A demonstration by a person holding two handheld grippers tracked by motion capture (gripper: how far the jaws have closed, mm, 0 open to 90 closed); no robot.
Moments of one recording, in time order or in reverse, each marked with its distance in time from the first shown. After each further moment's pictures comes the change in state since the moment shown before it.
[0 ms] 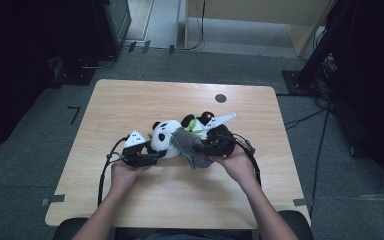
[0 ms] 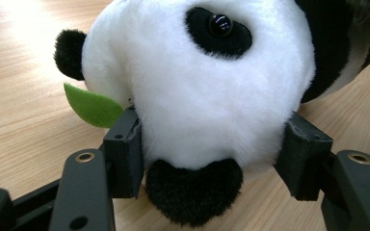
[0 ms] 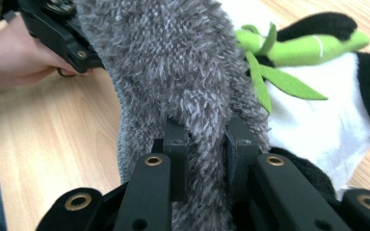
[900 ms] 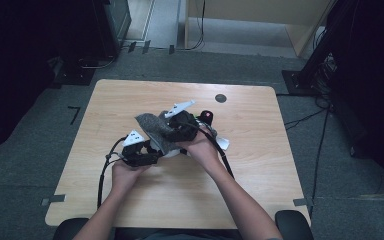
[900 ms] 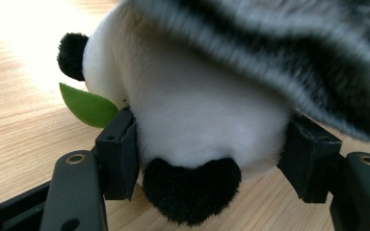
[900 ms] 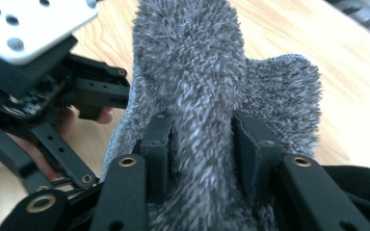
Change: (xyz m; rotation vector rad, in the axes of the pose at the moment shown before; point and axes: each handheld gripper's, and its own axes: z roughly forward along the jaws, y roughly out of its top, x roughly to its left) left arm 0.001 0.000 0.000 -0.014 0.005 -0.067; right arm 0.021 0.073 0.074 -0.042 -0.055 -0.126
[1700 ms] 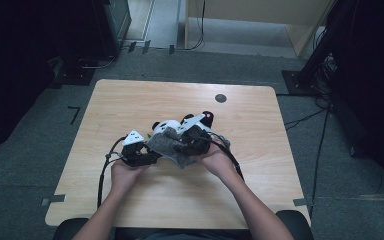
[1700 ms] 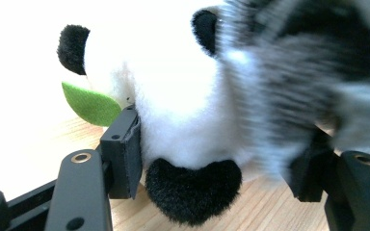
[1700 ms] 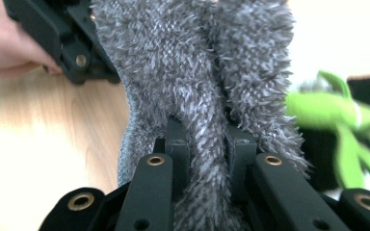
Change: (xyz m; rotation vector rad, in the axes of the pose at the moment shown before) left arm 0.002 0.000 0.000 0.014 -0.013 -0.006; right arm 0.005 -0.044 -0.021 0.112 0.069 -0.036
